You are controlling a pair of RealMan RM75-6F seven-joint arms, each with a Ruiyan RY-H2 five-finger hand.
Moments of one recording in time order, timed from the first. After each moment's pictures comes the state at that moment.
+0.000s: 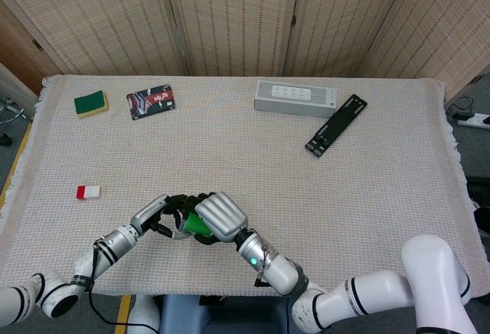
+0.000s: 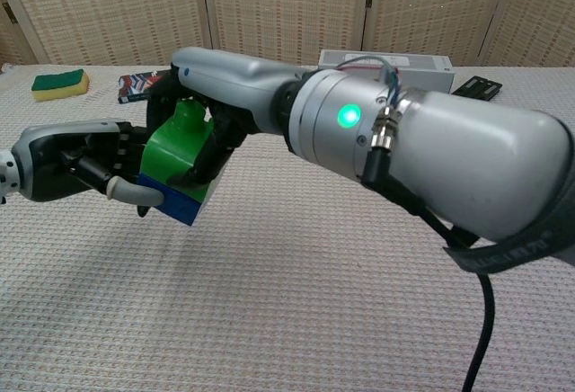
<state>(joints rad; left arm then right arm) -0.74 -1.36 0.03 -1.47 1.51 0.89 -1.17 1.04 -1.72 0.24 -1.82 -0.89 1.05 -0.55</state>
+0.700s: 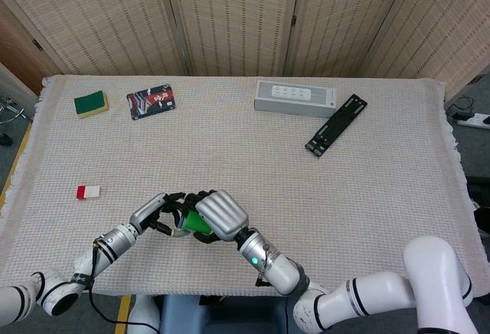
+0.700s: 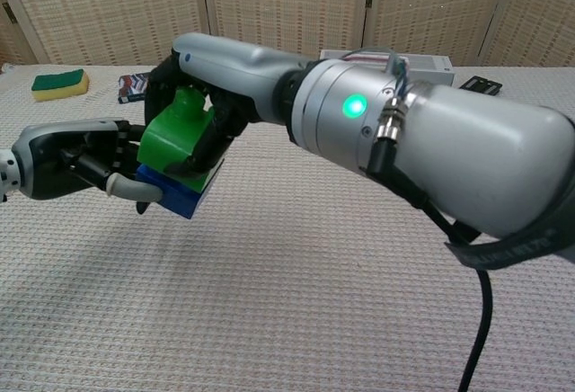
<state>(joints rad) -0.73 -1.37 0.02 -1.45 1.52 0.87 -1.19 1.02 -1.72 0.25 -1.82 -0.94 1.06 -0.52</state>
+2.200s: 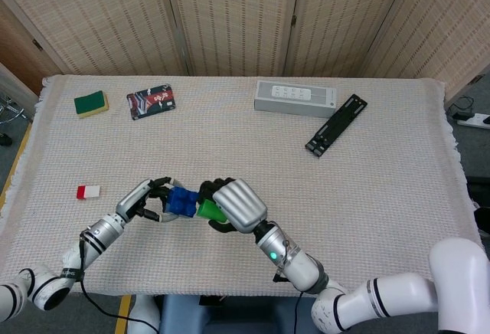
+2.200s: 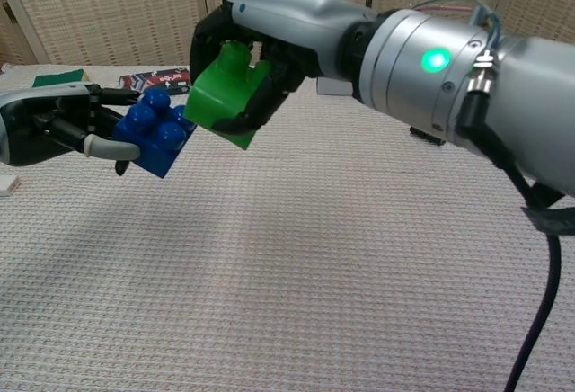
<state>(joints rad) -0.70 -1.34 -0.01 -1.38 1.53 0.96 -1.20 0.94 -1.59 0.23 -1.89 -1.02 1.13 -0.54</state>
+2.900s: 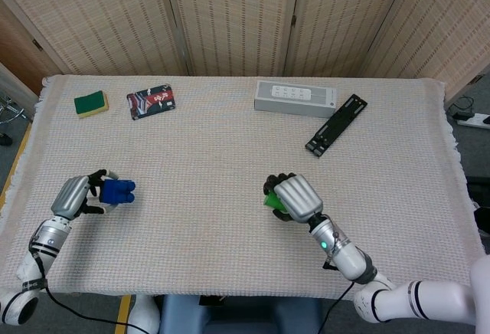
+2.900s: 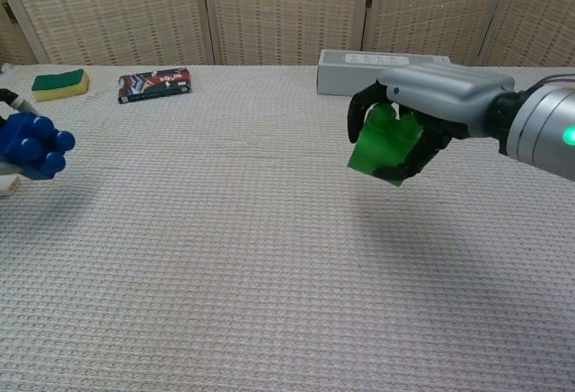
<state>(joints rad) -0.50 -1.41 -0.01 -1.06 1.43 1.15 -0.63 0.78 -1.46 0.06 -1.70 -1.13 1.08 -0.43</state>
